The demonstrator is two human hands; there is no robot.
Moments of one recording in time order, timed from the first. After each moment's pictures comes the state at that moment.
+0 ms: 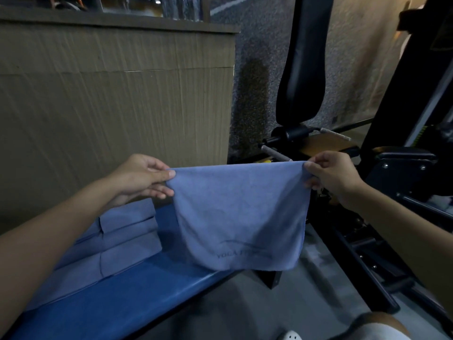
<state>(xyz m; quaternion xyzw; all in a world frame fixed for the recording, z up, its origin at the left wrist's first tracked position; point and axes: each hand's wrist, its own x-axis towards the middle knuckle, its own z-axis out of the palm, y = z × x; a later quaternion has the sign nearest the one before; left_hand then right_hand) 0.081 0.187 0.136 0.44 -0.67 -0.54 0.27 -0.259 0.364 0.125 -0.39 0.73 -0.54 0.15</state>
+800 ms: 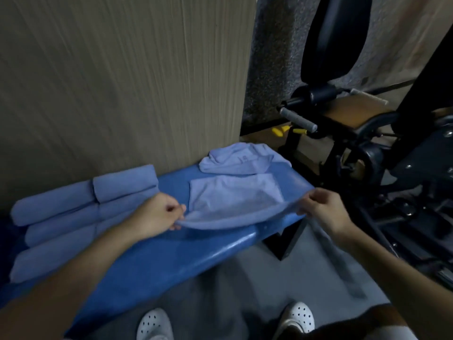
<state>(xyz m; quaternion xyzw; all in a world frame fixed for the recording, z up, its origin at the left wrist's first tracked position) 0.080 0.186 -0.029 0.49 -0.77 -0.38 0.14 -0.240 0.337 -0.040 -0.35 0.75 -0.50 0.25</state>
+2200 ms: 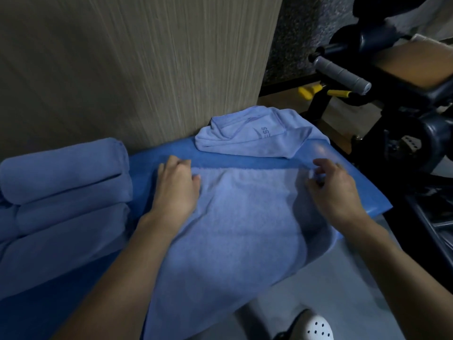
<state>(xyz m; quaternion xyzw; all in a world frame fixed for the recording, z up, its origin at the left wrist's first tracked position) -0.020 0.076 -0.149 0.58 -0.78 -0.16 0.18 -0.276 0.202 -0.139 -0.44 0.84 -0.29 0.08</state>
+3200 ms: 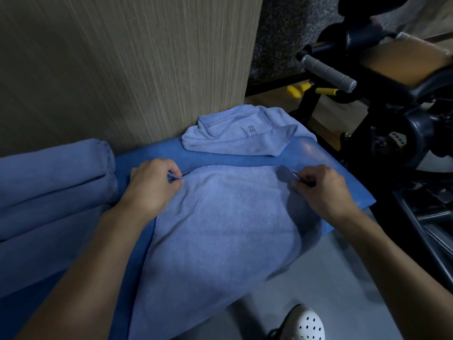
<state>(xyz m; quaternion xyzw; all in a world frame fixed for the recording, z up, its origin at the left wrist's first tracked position) -0.002 0.074 -0.127 0.53 -0.81 -0.19 0.18 -0.295 0.209 -0.142 -0.52 0.81 -0.26 0.06</state>
